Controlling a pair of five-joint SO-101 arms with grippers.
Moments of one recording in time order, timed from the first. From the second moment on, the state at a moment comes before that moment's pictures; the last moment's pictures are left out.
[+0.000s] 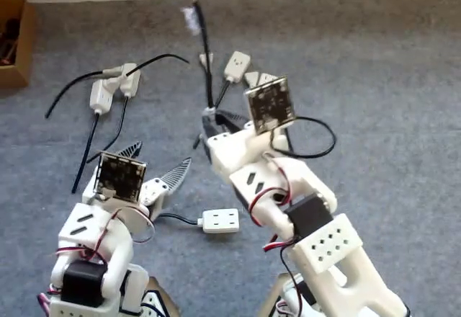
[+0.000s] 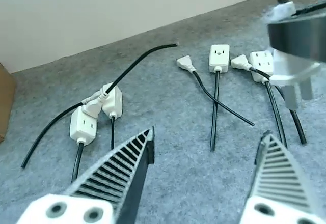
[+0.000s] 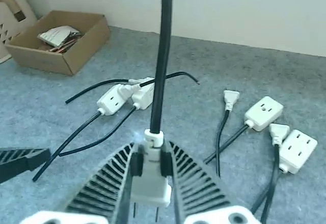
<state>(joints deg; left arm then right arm) 3.8 -102.9 74.9 57.7 -7.4 -36.7 -53.9 50.4 30.6 -6.0</state>
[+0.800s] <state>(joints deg) 1.8 -102.7 84.6 46.6 -9.1 -47.3 -48.1 34.2 55.9 -4.6</state>
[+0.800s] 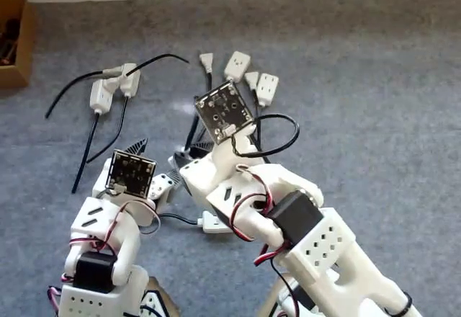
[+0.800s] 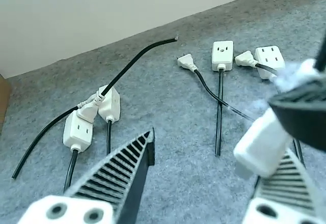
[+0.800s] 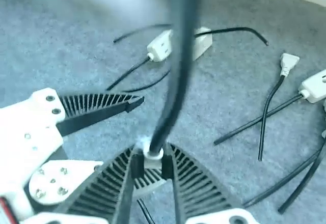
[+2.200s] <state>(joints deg) -8.8 -102.7 92.3 41.7 -9.3 -51.4 -48.9 44.4 76.8 40.8</state>
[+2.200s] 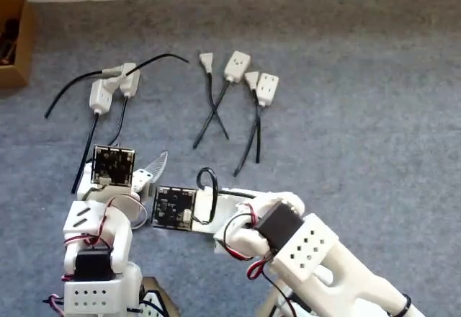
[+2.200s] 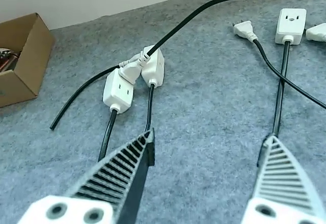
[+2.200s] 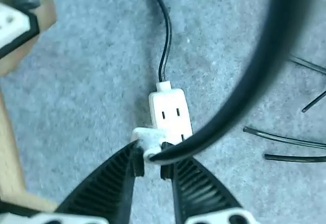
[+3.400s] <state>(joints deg) -8.8 -102.7 92.4 41.4 -9.3 -44.1 -37.0 48.8 67.1 50.0</state>
